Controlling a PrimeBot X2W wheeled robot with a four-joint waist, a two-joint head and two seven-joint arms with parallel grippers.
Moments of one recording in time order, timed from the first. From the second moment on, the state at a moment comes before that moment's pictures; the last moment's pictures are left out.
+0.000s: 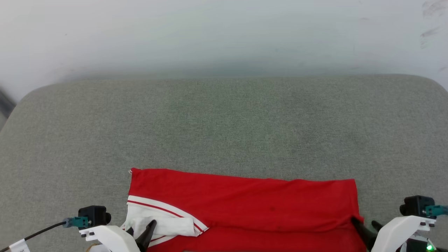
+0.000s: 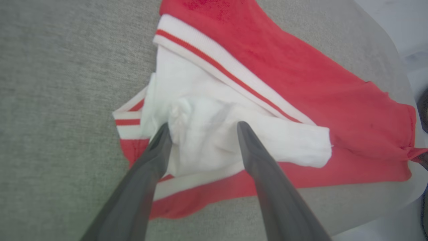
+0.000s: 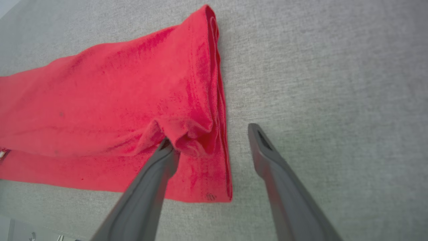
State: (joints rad) left arm -0.06 0.43 -0.39 0.29 -0.98 0.04 0.25; right arm -0.02 -0.19 -0.05 0.31 0.49 0.13 0.49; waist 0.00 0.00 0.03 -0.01
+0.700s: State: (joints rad) left arm -0.09 0.37 -0.40 0.04 -0.60 0.21 -0.22; right arm -0.07 -0.22 -0.15 0.29 0.46 0.13 0.71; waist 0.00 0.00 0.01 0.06
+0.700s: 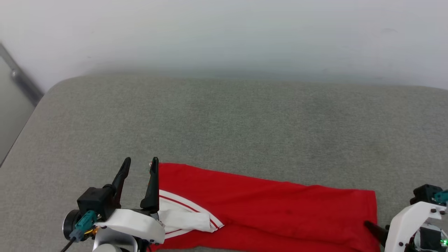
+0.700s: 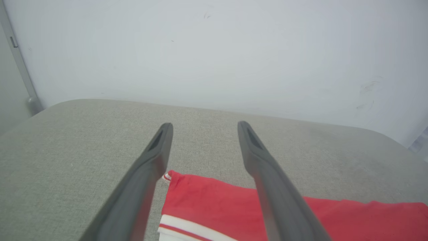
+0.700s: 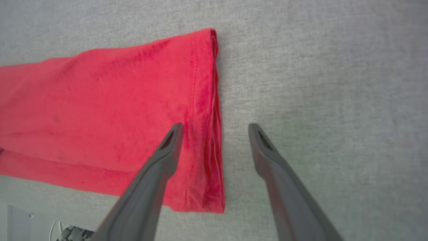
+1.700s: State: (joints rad) left arm -0.02 0.39 -0.40 -0.04 -0.53 0.25 -0.21; right arm -0.13 -0.35 -0.33 0.29 0.46 0.13 0.81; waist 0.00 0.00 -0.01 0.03
